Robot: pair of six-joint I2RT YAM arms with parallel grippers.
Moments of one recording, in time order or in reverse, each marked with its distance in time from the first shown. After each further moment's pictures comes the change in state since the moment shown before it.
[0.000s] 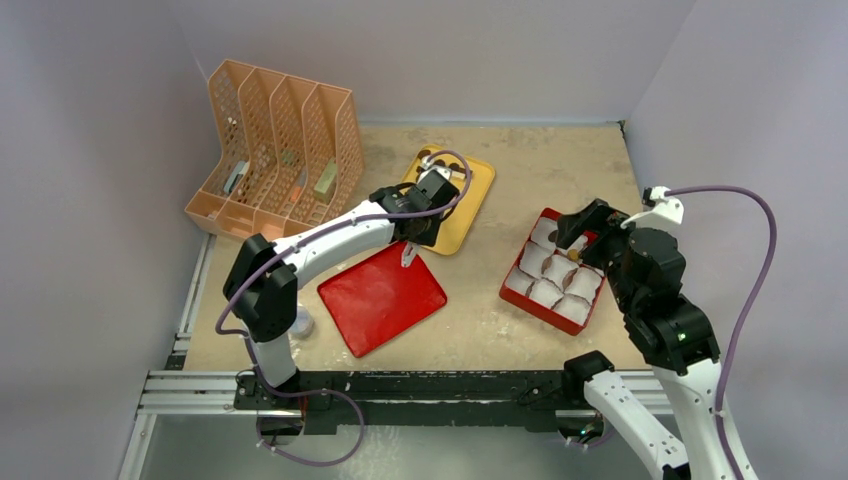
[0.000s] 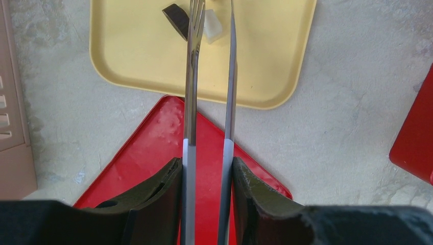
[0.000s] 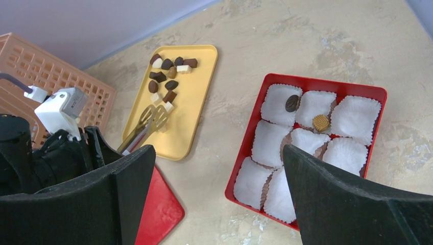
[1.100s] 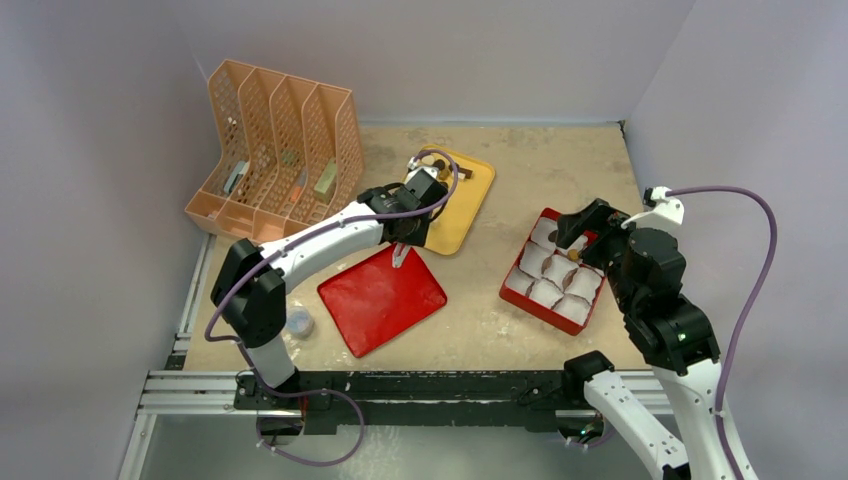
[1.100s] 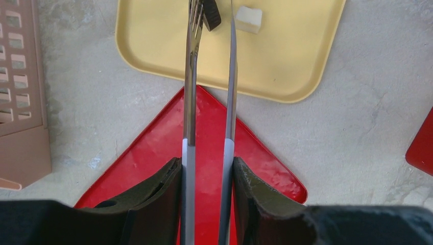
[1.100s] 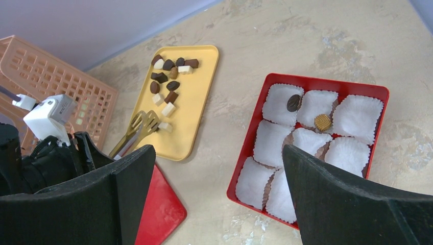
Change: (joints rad) left arm 0.029 -0.062 -0.059 -0.018 -0.022 -0.021; right arm 0.000 -0.001 0.000 0.001 0.000 0.011
